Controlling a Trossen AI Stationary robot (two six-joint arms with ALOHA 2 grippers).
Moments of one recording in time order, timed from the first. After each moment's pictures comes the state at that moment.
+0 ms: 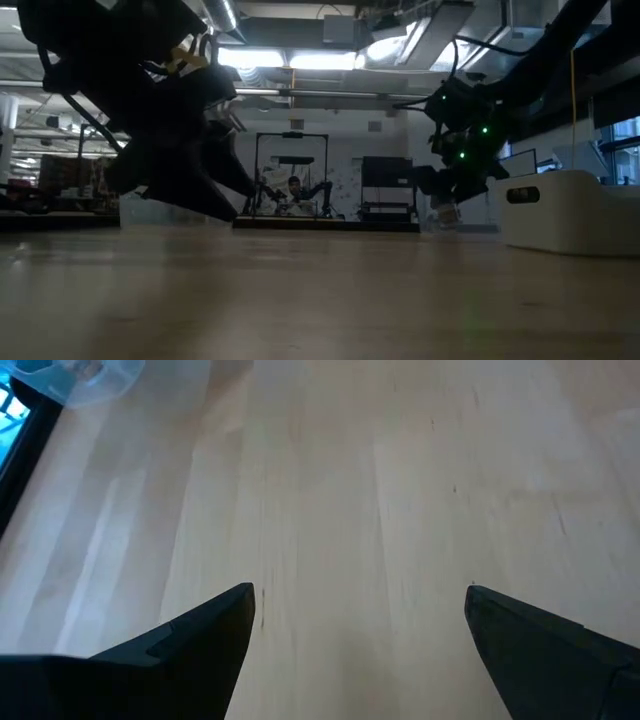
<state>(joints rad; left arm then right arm) -0.24 1.53 0.55 0.22 -0.44 0.12 -0.55 1.53 0.61 0.12 0.58 0.39</state>
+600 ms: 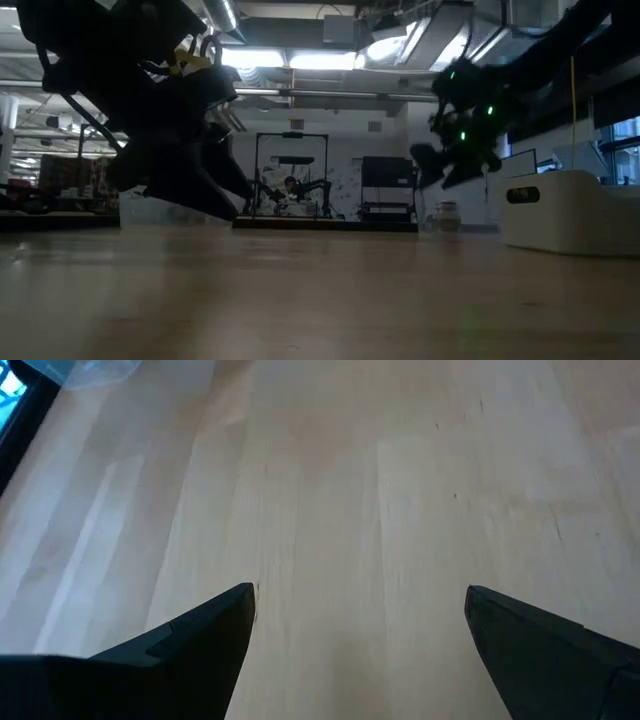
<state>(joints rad) -0.24 1.53 0.55 0.22 -0.44 0.05 -0.53 1.41 0.61 0.13 0.48 0.33</state>
